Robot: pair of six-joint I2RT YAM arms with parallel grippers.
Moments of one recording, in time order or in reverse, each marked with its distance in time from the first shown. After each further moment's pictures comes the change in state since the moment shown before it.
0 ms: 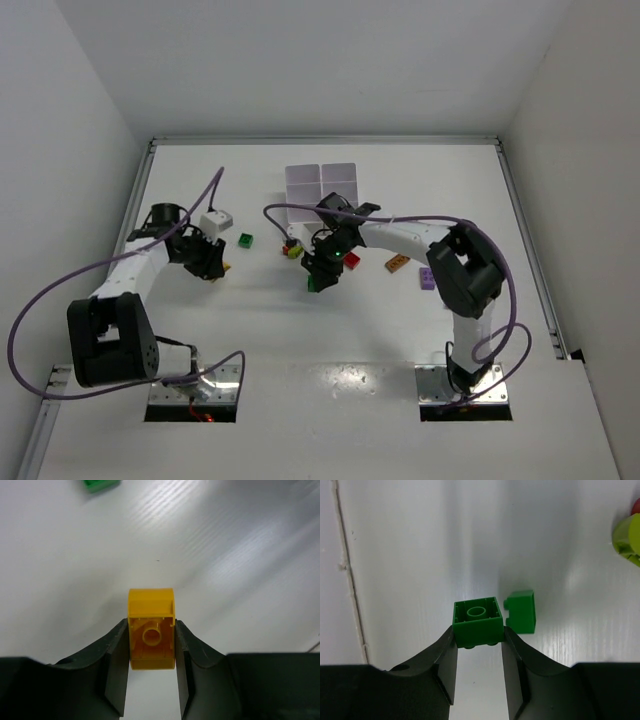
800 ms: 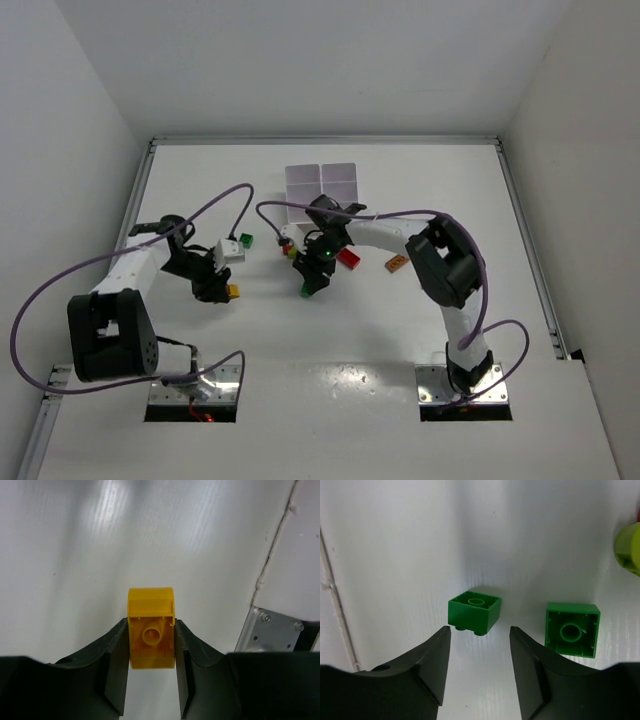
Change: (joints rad) left arm 0.026 0.038 0.048 -0.408 0.191 0.615; right arm 0.011 0.157 0.097 0.018 0.005 0.056
